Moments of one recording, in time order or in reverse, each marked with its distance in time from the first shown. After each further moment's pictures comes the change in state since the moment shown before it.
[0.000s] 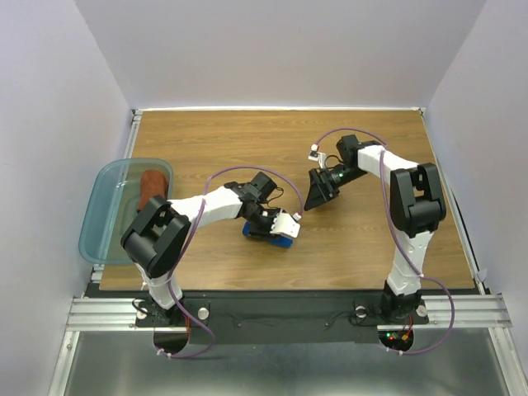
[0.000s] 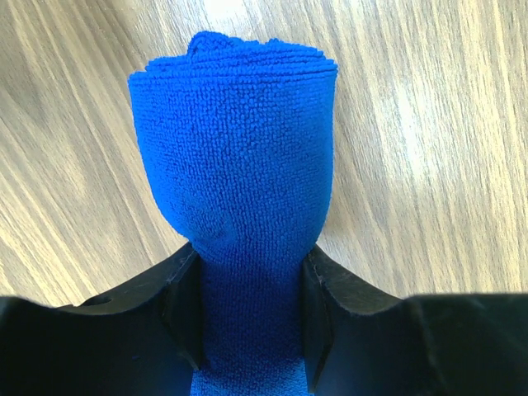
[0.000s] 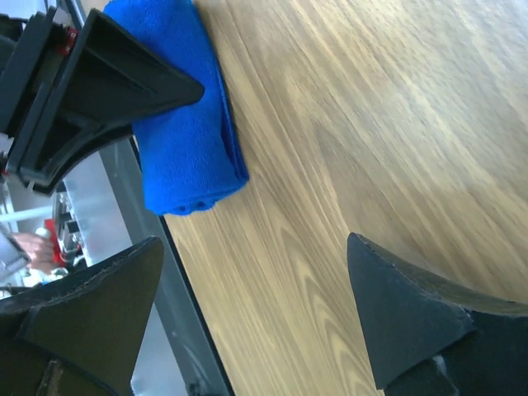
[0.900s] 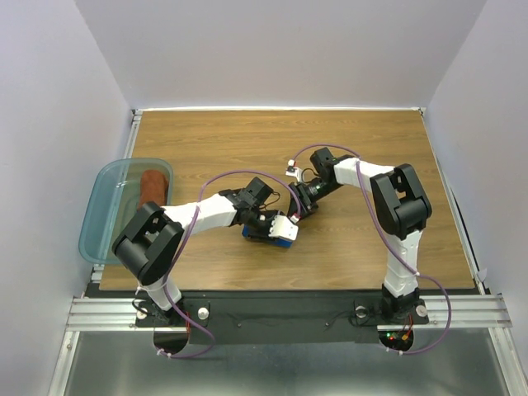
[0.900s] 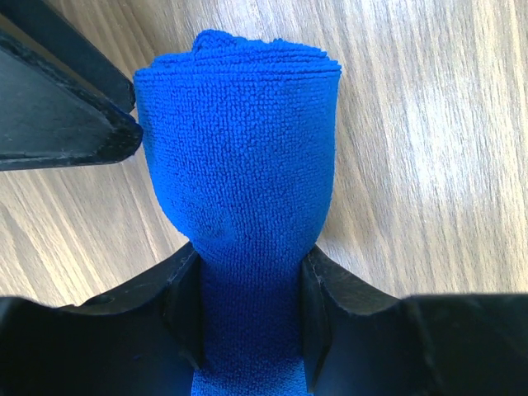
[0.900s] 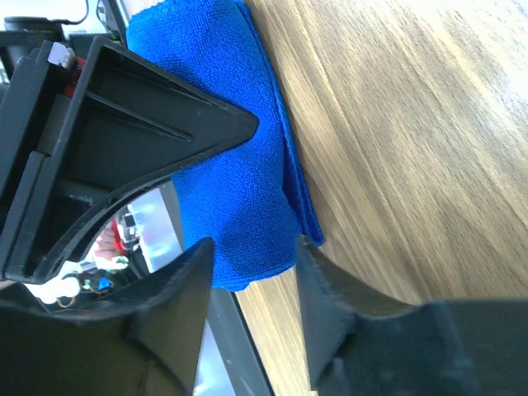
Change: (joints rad) left arm -0.002 -0.072 -0.108 0.132 -0.033 -0.045; right arm 0.189 0.017 -0.107 0.224 -0.058 0.301
